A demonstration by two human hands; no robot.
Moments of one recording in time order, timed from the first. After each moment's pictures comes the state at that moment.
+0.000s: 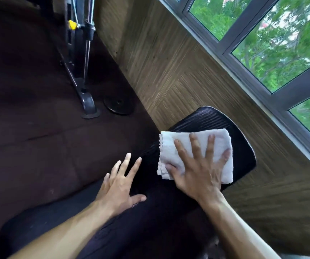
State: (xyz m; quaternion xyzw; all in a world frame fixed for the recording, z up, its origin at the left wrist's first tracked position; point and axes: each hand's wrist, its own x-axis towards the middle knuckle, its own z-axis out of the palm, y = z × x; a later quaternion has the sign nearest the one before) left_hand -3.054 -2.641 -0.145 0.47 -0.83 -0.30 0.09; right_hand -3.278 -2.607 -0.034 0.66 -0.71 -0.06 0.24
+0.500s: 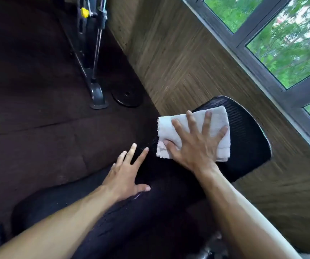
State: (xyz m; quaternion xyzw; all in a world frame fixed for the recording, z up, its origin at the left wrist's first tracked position) left_hand -3.042 -2.640 -0.152 0.47 -0.81 -0.35 0.08; right_hand -3.248 -2.653 -0.041 0.66 -0.72 -0.09 0.22
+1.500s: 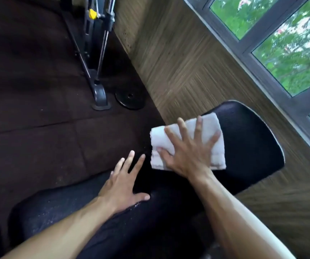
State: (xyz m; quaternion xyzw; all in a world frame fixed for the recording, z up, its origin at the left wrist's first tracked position) left_hand -3.024 -2.630 -0.173 0.48 -0.79 -0.37 0.08; right_hand -3.219 -2.659 -0.065 0.68 -0.69 -0.12 0.21
